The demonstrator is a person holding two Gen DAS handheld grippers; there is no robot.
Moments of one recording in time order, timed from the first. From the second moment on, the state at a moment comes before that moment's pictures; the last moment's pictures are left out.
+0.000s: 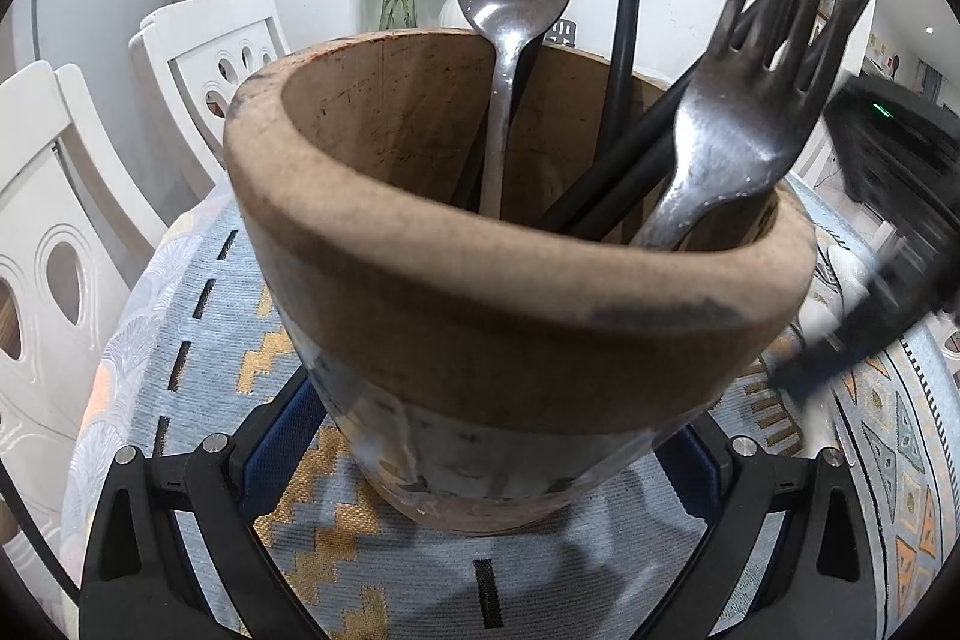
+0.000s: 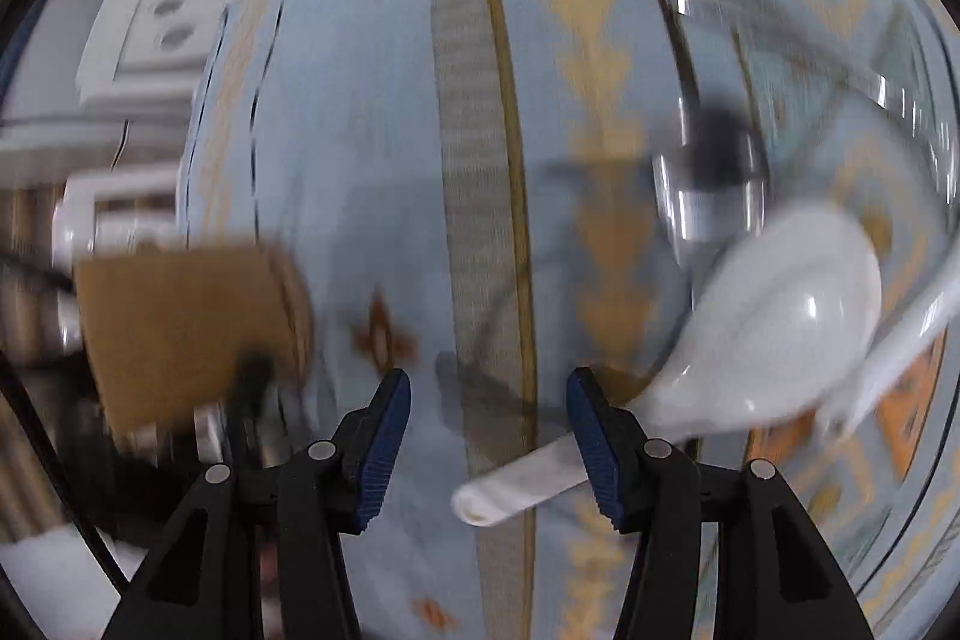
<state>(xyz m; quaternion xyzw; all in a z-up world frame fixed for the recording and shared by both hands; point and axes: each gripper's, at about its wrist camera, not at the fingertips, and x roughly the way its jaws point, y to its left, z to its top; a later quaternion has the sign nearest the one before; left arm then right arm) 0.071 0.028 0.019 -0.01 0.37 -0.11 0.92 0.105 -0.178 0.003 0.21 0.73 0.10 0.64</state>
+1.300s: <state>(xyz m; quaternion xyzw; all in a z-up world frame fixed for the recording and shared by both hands) 0.069 0.034 0.021 -0.01 0.37 -0.11 0.92 0.063 -0.233 0.041 0.23 0.61 0.00 0.76</state>
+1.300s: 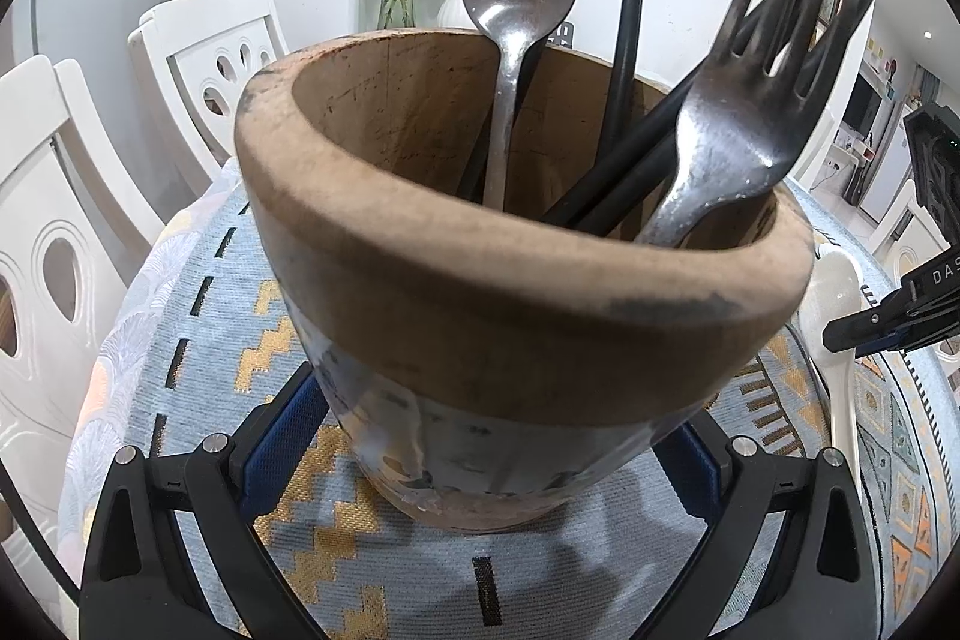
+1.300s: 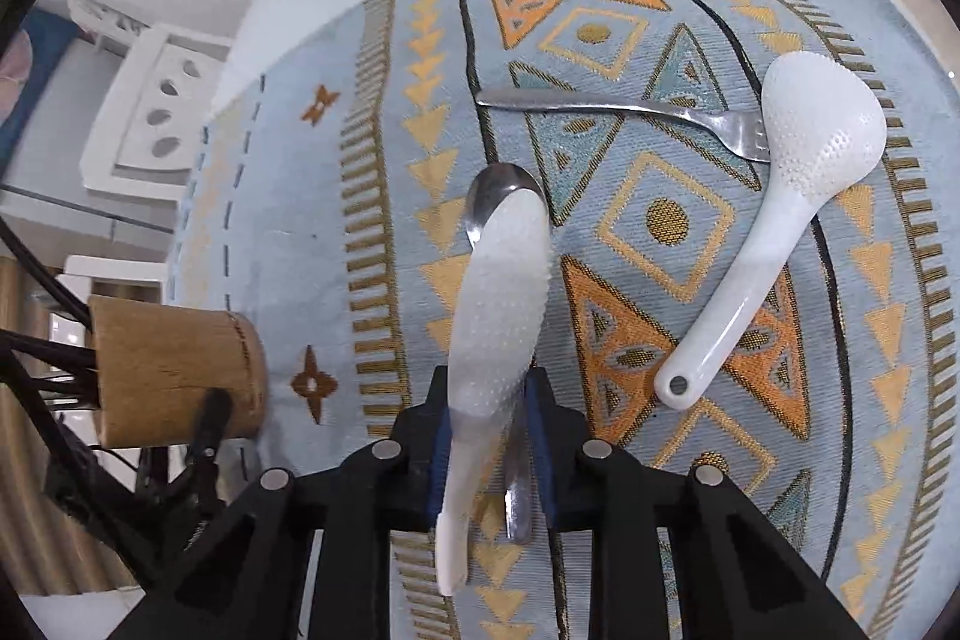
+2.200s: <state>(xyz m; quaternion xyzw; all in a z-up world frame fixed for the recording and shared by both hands) 0.072 0.039 0.020 -0.02 0.37 -0.12 0.92 0.079 -0.247 0.035 0.25 0.60 -0.01 0.76</state>
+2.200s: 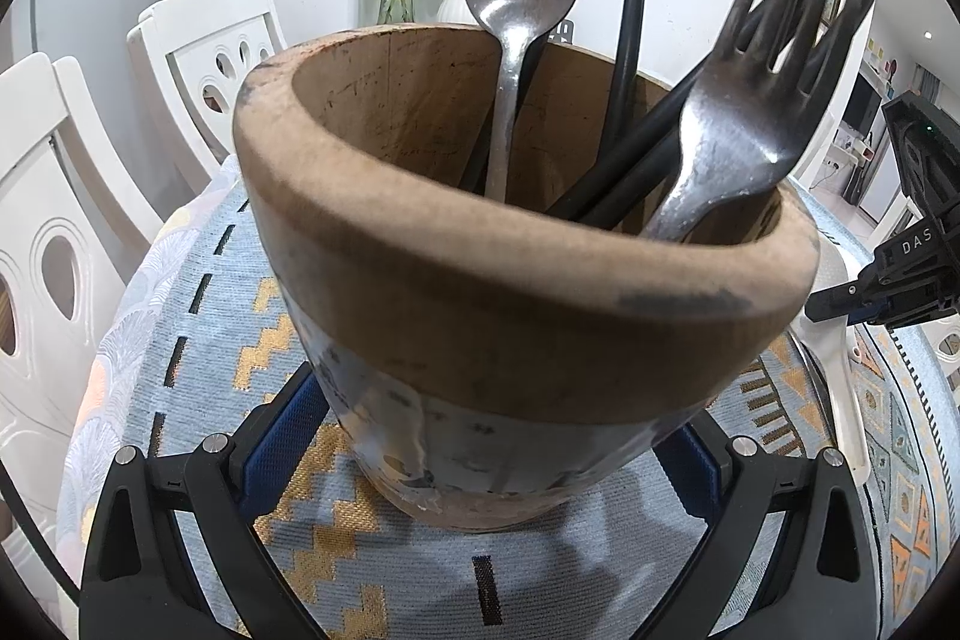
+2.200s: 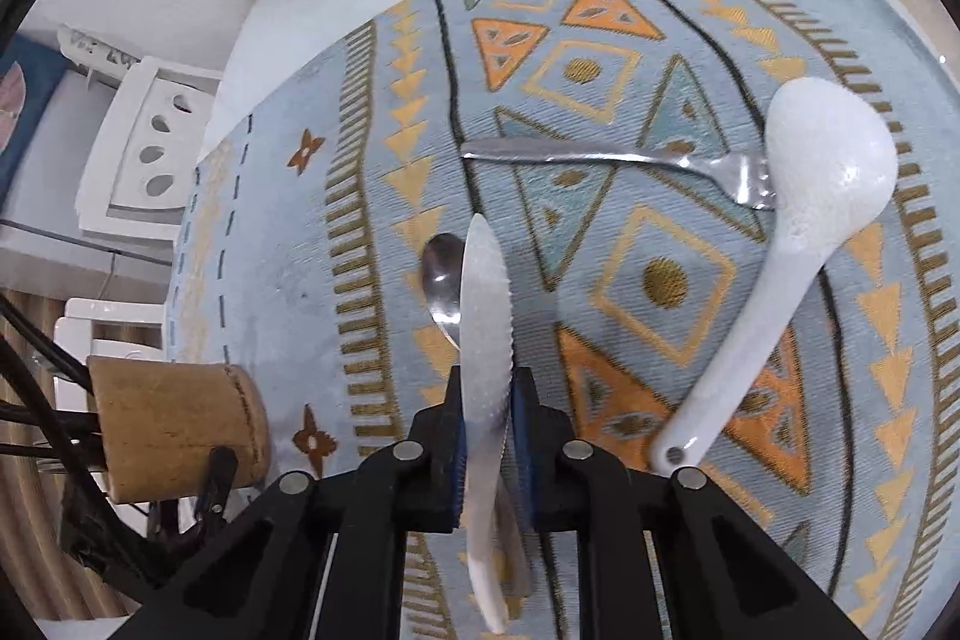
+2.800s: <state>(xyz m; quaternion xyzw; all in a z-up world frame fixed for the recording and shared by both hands) 0.069 0.040 0.019 -0.01 0.37 -0.11 0.92 0.074 -0.209 0.065 0.27 0.54 0.09 0.79</state>
